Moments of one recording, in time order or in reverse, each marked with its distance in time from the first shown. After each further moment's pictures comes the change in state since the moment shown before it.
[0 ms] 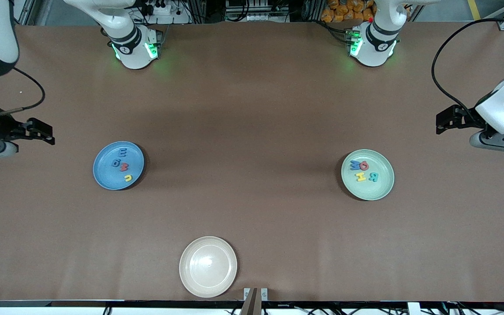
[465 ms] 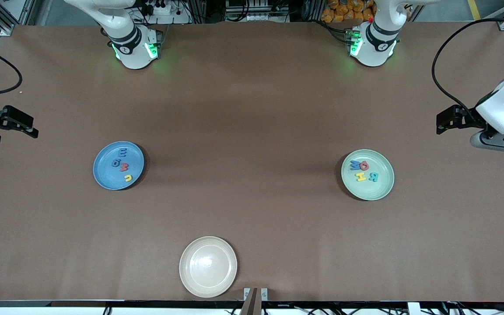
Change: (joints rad) left arm 0.001 0.000 0.002 0.000 0.000 0.000 0.000; right arm -0.018 -0.030 0.000 0.071 0.045 -0.080 0.049
